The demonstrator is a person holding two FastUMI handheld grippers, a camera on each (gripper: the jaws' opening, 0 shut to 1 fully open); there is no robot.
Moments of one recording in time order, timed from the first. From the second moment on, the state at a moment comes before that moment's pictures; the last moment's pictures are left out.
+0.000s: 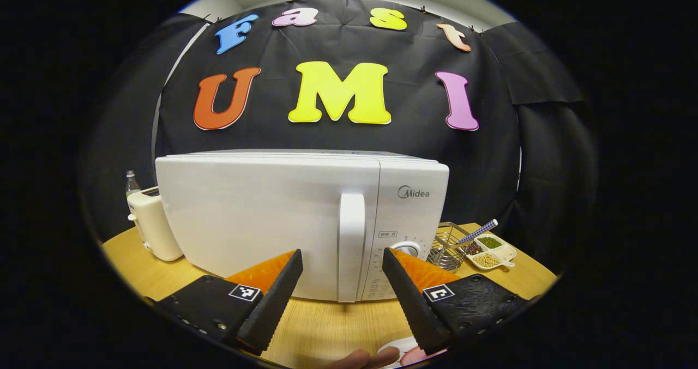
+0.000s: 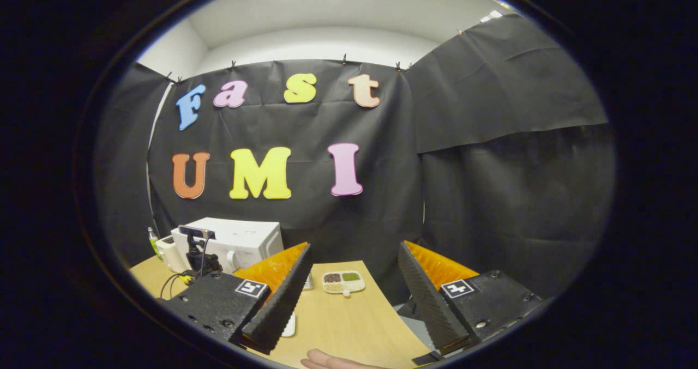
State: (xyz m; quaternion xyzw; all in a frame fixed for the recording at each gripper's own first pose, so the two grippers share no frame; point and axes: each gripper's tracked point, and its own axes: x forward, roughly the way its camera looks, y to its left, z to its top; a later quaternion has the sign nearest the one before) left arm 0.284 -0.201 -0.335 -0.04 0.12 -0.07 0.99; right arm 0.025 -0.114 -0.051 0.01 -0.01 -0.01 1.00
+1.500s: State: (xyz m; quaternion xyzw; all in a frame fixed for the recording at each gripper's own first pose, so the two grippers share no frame) left arm 0.220 -0.177 -0.345 -0.05 0.14 -0.13 0.98; right arm -0.003 -0.127 -0.103 0.01 0.03 -0.02 1.00
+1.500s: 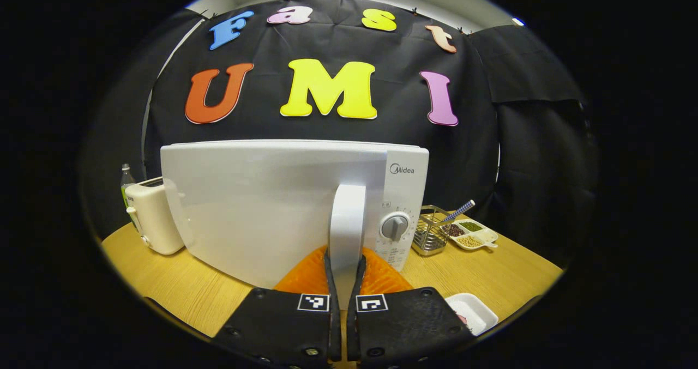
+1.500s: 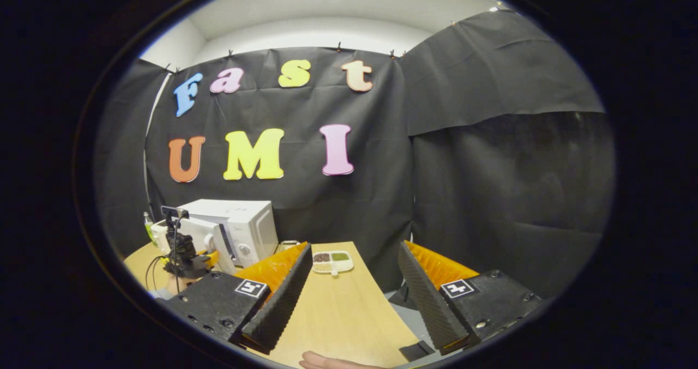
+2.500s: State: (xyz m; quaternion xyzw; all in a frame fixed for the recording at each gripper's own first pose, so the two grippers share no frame) left arm 0.092 -0.016 -0.342 -0.04 0.12 -0.11 0.99; right arm -0.026 -0.020 -0.126 -0.03 0.05 0.06 1.00
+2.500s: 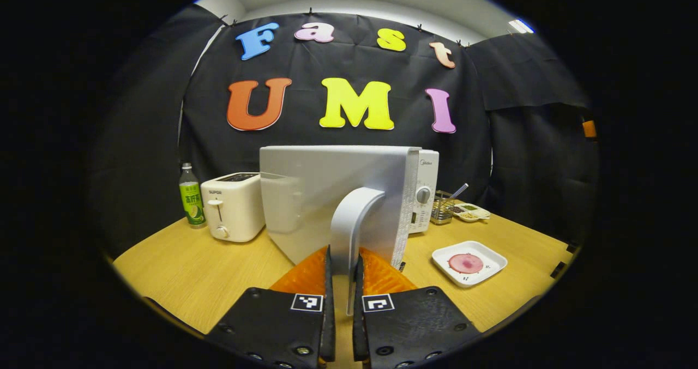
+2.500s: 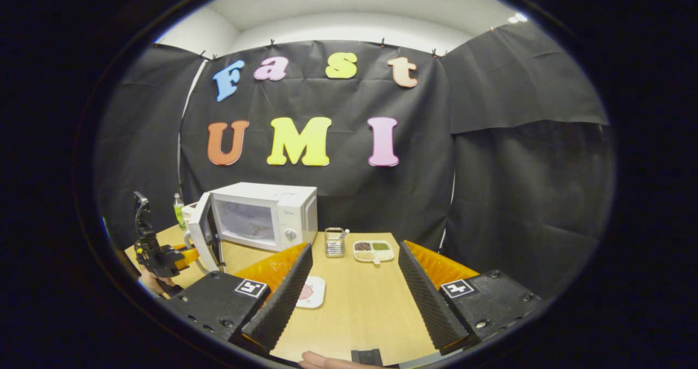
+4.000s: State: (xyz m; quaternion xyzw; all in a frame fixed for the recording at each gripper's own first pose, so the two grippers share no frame) left arm -0.019 0.096 -0.136 -0.07 0.05 0.06 0.99; right arm 0.148 0.060 -0.378 0.04 0.52 0.21 0.83
